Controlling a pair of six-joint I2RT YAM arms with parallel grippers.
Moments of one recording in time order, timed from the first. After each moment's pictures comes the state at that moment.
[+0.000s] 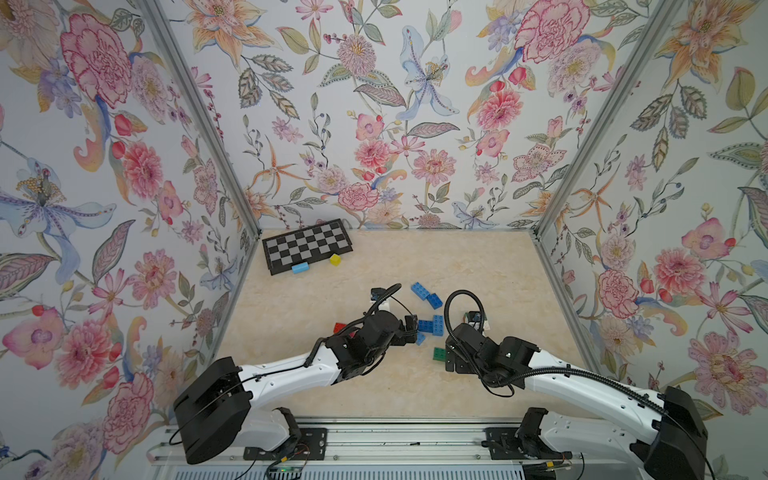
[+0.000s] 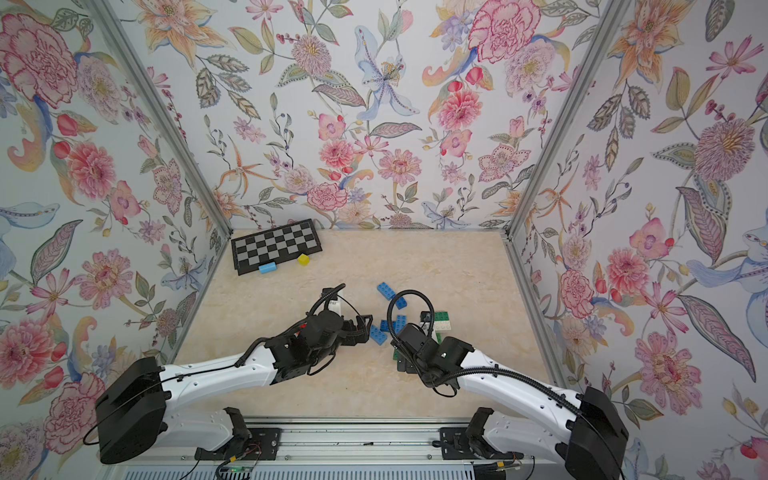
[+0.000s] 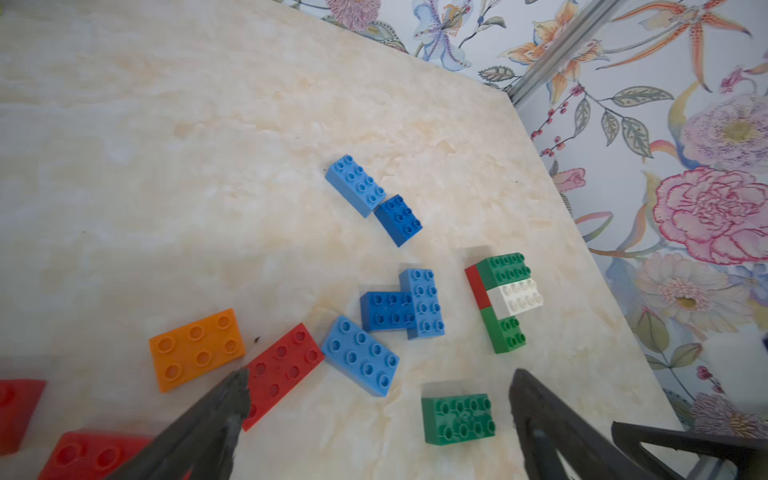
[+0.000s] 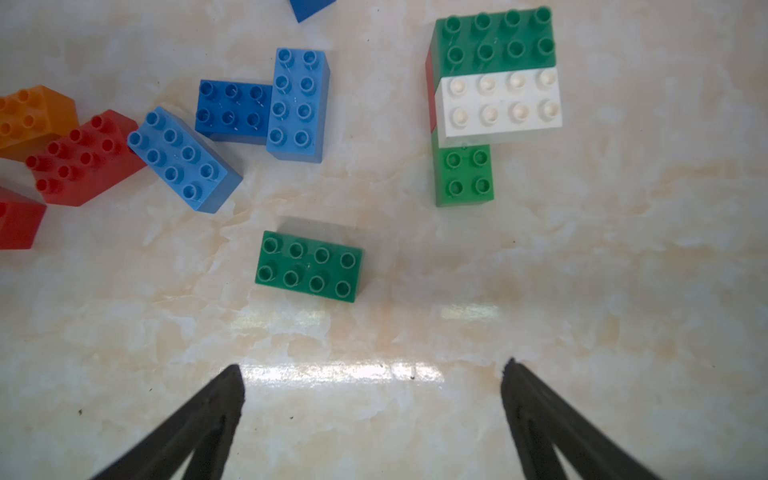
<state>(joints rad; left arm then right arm) -0.94 1.33 0.68 0.08 -0.35 -0.75 0.96 1.14 0.75 -0.85 0.38 0.89</state>
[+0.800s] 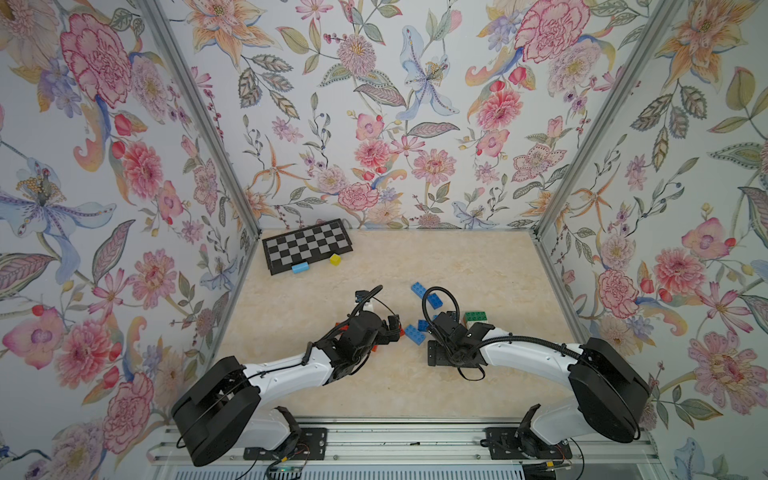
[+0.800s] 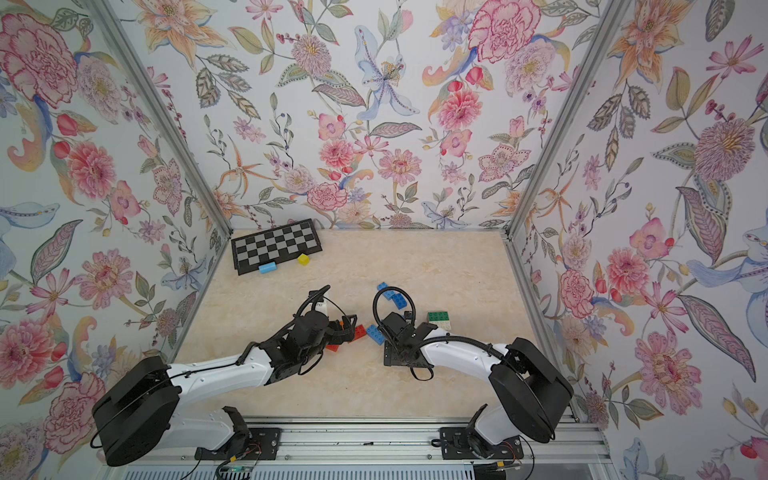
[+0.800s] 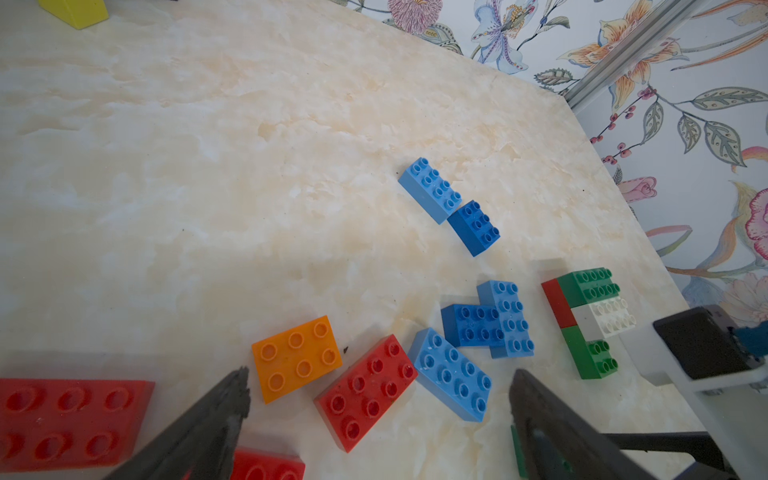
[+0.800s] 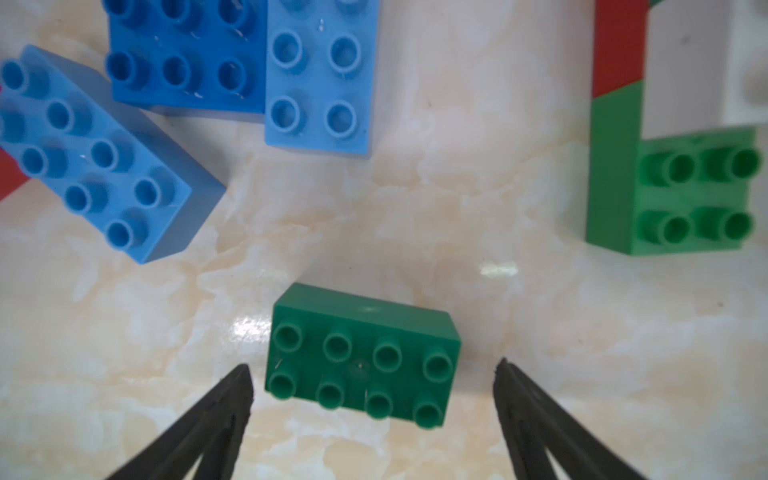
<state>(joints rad) -0.84 1.35 0.58 0.21 -0.31 -0.69 0.85 1.49 0.79 -0.61 0.20 0.82</state>
